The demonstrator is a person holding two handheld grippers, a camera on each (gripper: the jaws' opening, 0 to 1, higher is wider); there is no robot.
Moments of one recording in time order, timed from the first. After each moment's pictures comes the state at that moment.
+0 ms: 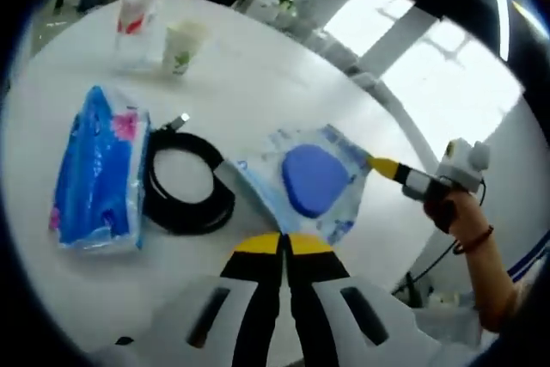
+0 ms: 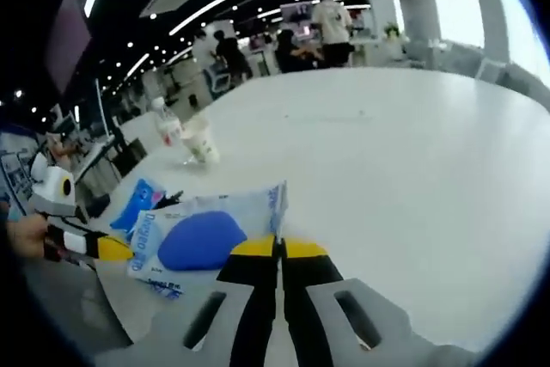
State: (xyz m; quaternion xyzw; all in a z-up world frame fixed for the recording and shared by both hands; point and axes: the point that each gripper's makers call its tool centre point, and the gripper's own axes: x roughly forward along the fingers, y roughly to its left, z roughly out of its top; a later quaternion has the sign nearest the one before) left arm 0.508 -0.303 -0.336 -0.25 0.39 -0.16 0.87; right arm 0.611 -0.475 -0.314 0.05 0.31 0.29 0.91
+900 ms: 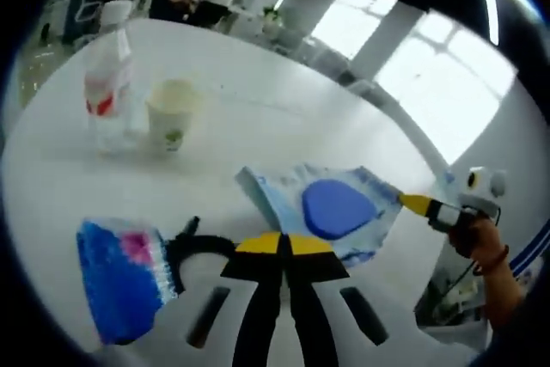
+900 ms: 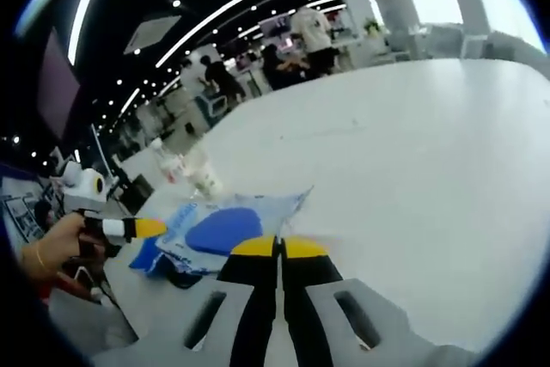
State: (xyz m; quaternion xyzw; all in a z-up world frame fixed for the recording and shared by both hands) left arm 0.602 -0.273 -0.311 -0.20 0.36 -0.17 0.89; right arm 0.620 -0.465 -0.292 0.10 0.30 0.27 0.91
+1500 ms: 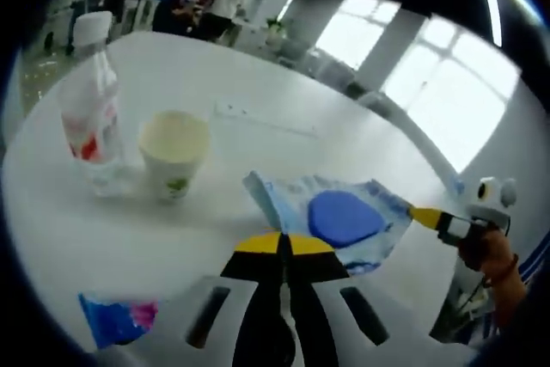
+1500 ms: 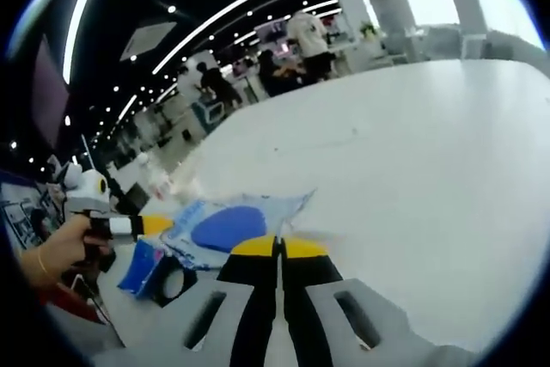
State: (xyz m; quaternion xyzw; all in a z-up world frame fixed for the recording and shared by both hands) left arm 0.660 -0.261 -0.320 -0.20 0.33 -0.15 0.91; right arm 0.667 -0.457 -0.299 0.11 0.28 0.26 0.92
